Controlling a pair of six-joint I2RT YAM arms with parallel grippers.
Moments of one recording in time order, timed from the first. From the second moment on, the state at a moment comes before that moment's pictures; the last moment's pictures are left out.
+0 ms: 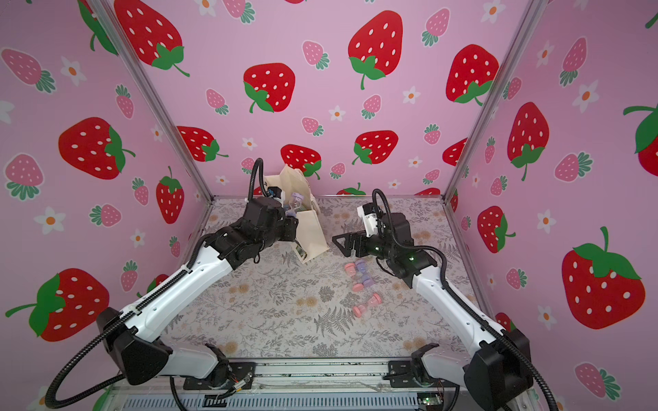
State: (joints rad) left arm -0.60 1.45 1.47 -0.63 -0.27 -0.40; right arm 0.53 1.23 1.00 -0.18 -0.50 0.38
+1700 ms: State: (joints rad) left arm -0.43 2.14 2.17 -0.87 -0.32 -0.39; right arm 0.53 1.37 1.08 -0.08 -0.52 0.37
